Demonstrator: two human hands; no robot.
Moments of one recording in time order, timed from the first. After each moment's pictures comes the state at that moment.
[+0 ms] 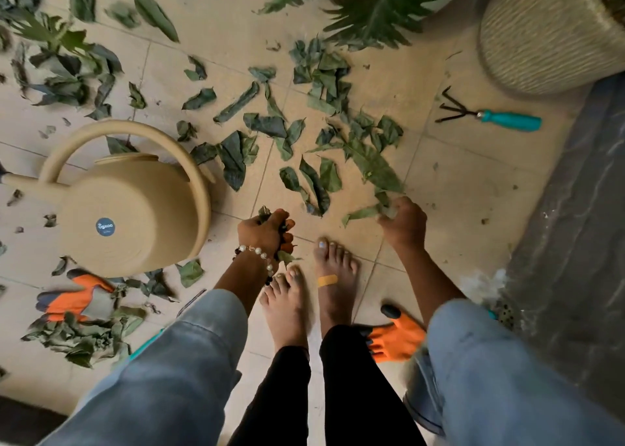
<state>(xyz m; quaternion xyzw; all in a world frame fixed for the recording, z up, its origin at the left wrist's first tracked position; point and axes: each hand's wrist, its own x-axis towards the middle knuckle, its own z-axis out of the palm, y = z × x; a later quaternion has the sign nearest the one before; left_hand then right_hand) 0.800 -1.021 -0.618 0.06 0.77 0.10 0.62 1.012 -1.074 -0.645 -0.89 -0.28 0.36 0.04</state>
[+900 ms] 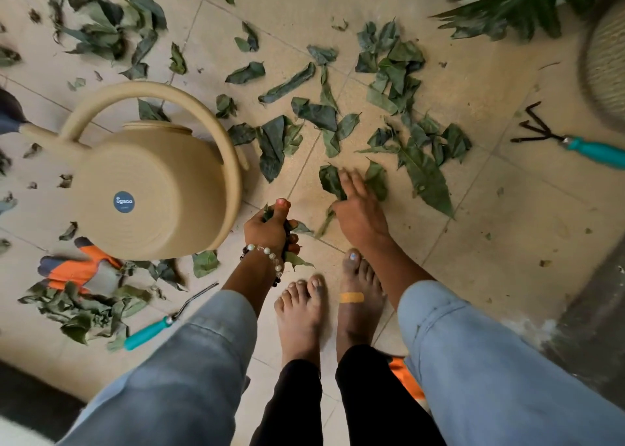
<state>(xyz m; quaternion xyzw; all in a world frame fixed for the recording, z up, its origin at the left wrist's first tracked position) 0.756 -1.002 -0.655 0.02 0.79 0.22 0.57 0.904 -1.012 -0.716 -0.64 -0.71 0.29 -0.09</state>
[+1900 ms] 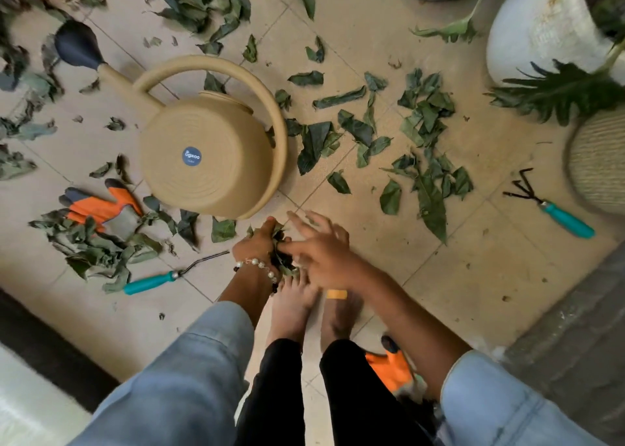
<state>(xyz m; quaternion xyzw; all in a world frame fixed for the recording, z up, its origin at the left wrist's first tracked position) 0.702 -1.044 -0.602 -0.20 0.77 0.30 0.52 0.835 -1.029 -0.578 -0.43 -0.70 0.57 -0.10</state>
